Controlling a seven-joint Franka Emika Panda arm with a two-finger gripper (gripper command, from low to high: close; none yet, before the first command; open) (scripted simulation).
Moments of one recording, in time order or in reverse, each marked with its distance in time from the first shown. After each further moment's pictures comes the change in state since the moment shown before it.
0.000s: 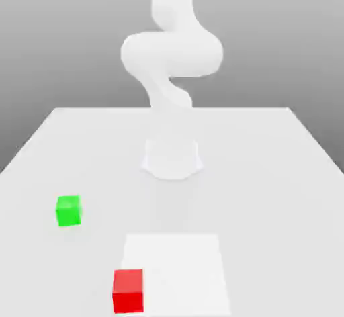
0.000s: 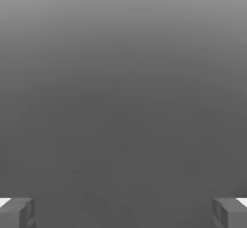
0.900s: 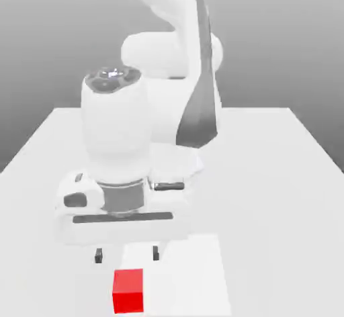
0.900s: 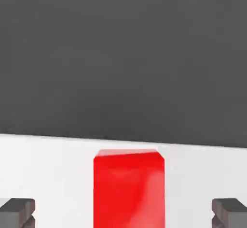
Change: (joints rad) arm -0.014 0.981 -0.114 -0.151 0.086 0.405 -0.274
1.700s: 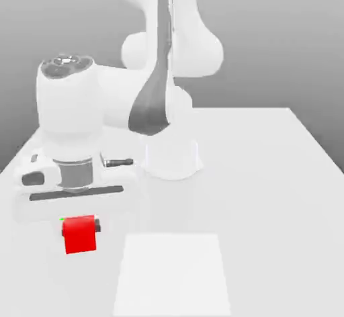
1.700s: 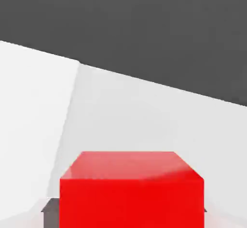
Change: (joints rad) arm -0.185 -0.262 -0.120 -0.156 -0.227 -0.091 -0.387
